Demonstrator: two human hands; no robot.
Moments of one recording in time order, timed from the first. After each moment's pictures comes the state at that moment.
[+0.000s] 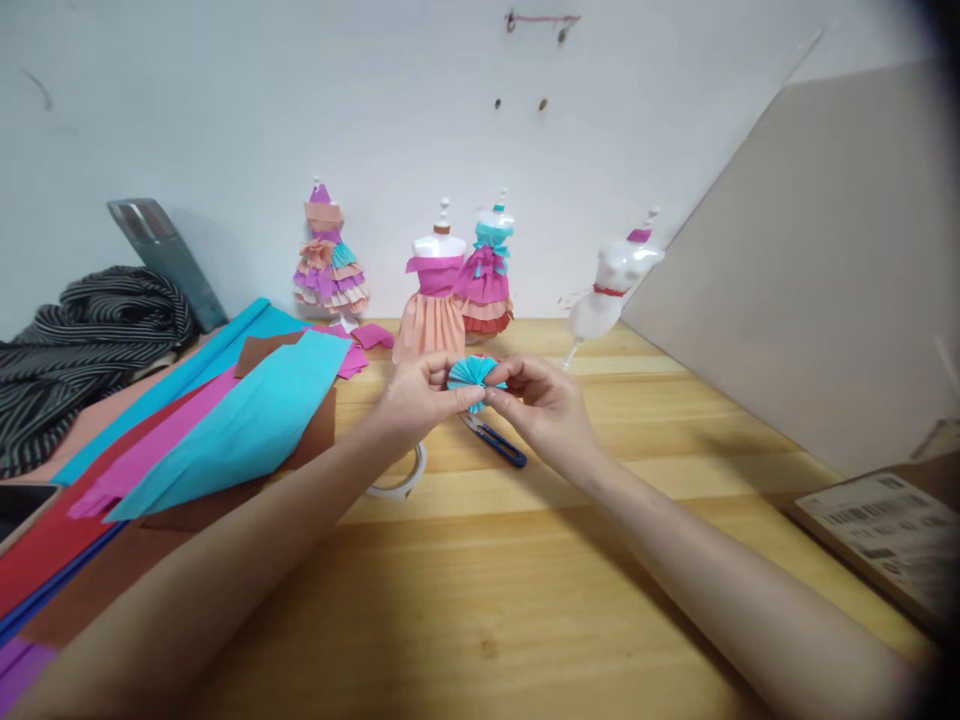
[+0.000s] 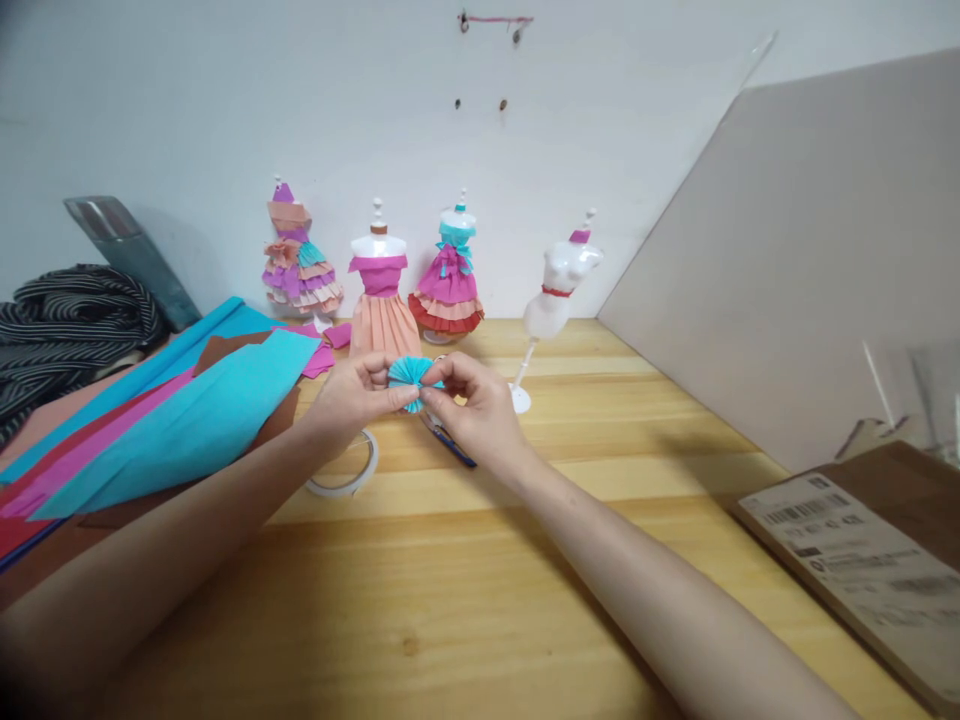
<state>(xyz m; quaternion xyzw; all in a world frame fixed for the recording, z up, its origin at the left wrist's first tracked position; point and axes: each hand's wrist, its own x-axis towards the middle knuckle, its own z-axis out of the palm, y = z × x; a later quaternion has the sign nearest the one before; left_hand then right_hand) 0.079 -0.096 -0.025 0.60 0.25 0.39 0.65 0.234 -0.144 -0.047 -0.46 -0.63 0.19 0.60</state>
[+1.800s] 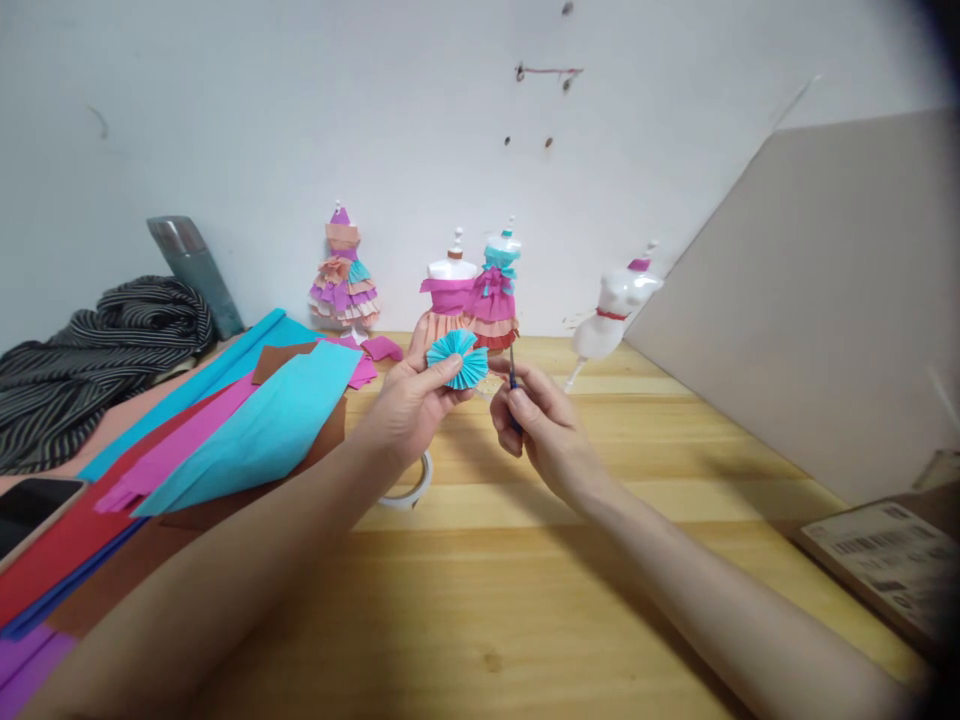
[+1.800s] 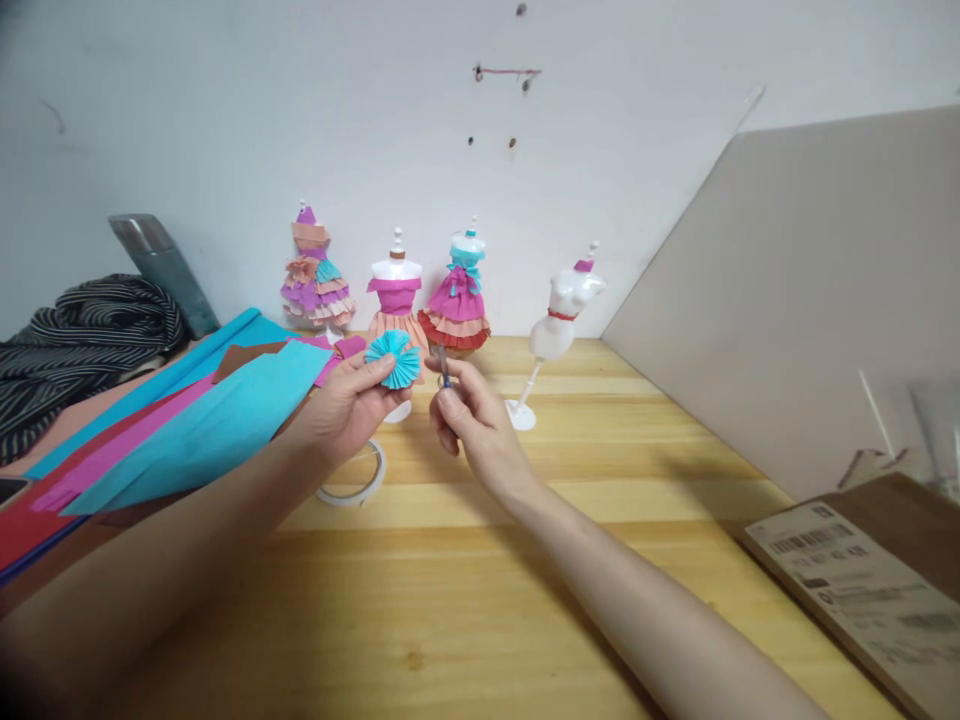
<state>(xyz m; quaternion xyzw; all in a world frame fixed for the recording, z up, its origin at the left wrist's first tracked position) 0.072 -0.102 -0.011 0.39 0.15 0.48 0.77 0.224 -0.159 -0.040 -0.38 -0.59 0.39 0.59</state>
